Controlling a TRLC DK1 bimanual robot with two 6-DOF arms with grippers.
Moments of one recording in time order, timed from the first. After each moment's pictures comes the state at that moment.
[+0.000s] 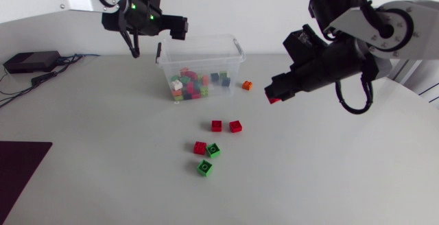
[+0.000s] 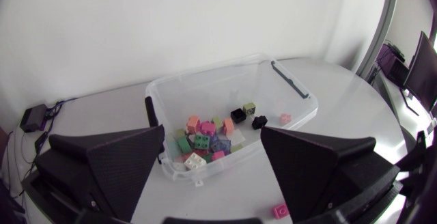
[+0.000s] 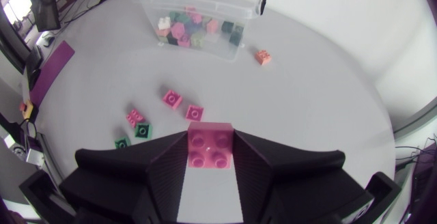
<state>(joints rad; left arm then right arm) -0.31 1.89 1.72 -0.45 -0.04 -0.02 0.39 1.48 1.22 -0.66 -0.09 -0.09</state>
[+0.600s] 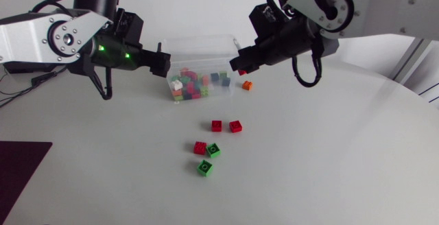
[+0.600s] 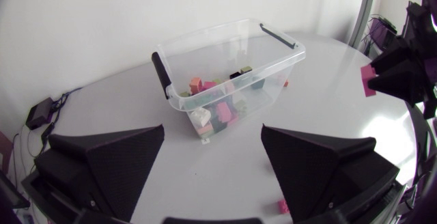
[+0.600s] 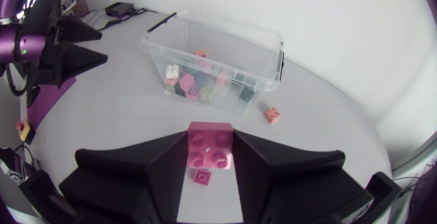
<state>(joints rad) -0.30 1.57 1.22 -0.30 -0.02 0.07 0.48 1.68 1.43 -0.48 -0.04 -0.07</state>
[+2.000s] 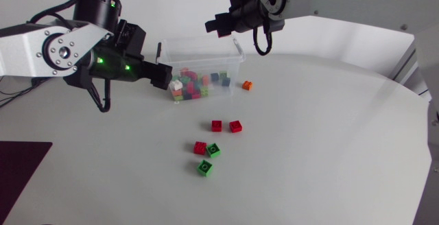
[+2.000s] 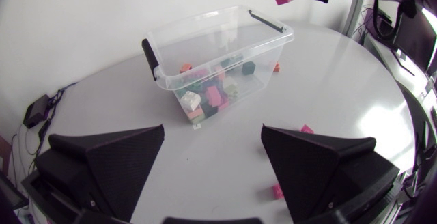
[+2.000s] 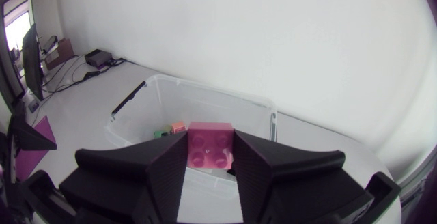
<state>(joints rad) -0.34 1.52 1.14 -0.32 -0.02 0.08 0.47 2.08 1.91 -0.32 0.01 -0.01</state>
